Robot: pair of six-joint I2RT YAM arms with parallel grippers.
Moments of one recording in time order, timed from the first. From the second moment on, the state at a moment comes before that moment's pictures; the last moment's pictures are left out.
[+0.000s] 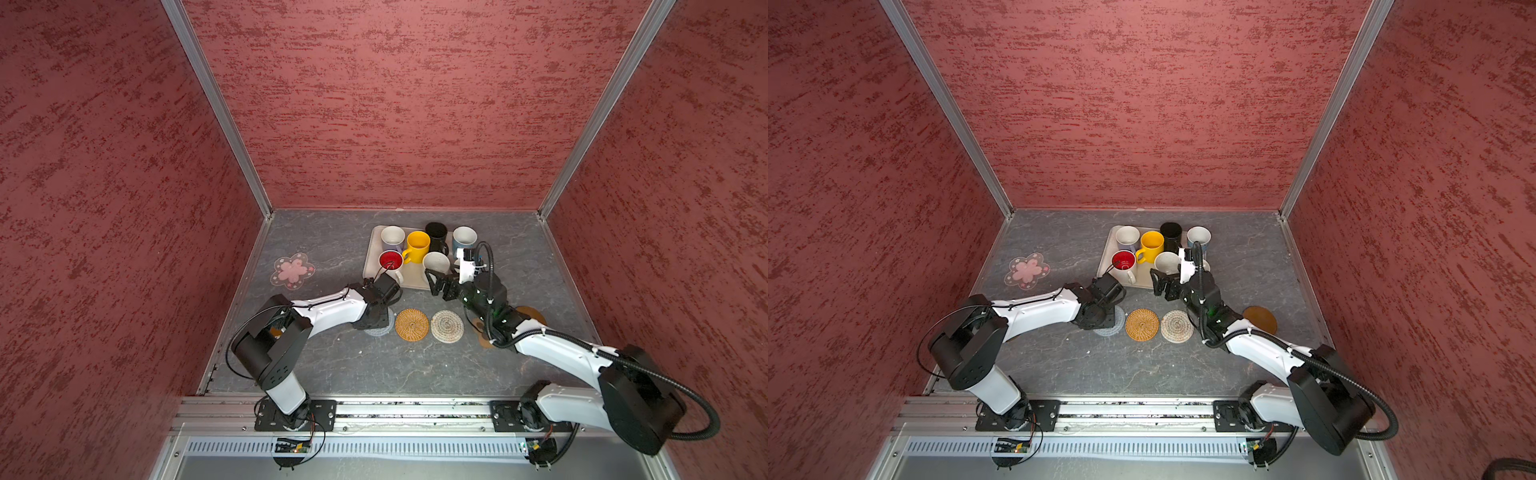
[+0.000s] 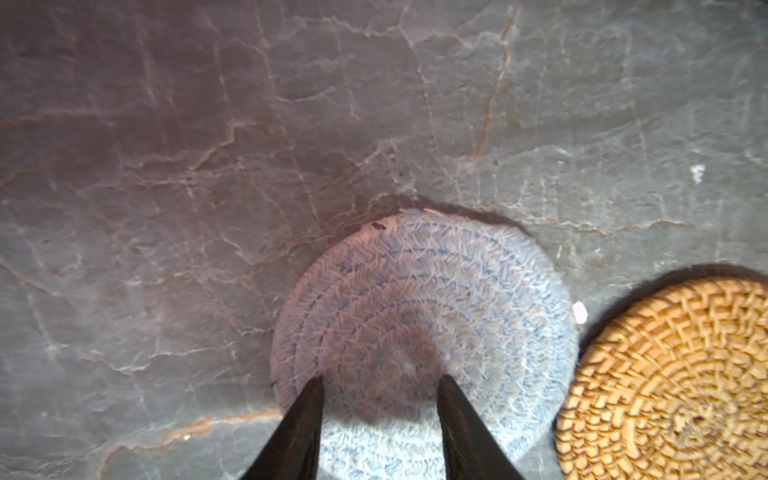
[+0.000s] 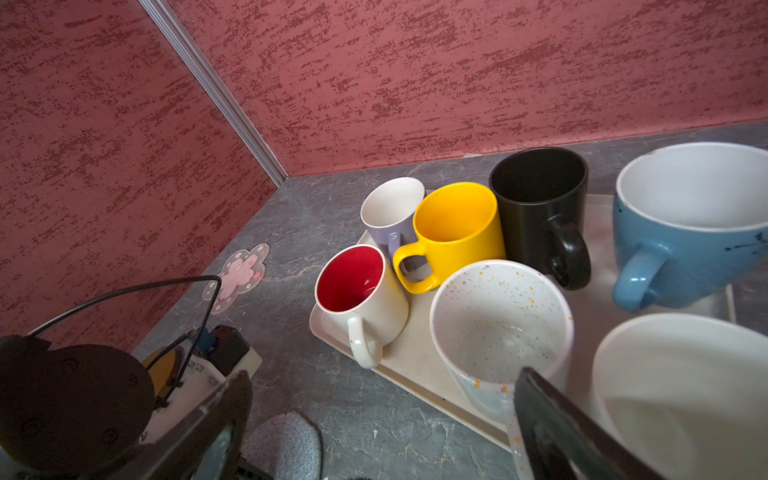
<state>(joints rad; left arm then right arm) -0.72 1.65 0.93 -0.63 -0.15 -0.80 0.60 1.25 0.56 0.48 0.04 0.44</state>
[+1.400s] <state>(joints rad) -0.71 1.54 1.01 -0.79 -0.16 -0.81 0.59 1.27 0.56 0.48 0.03 0.46</state>
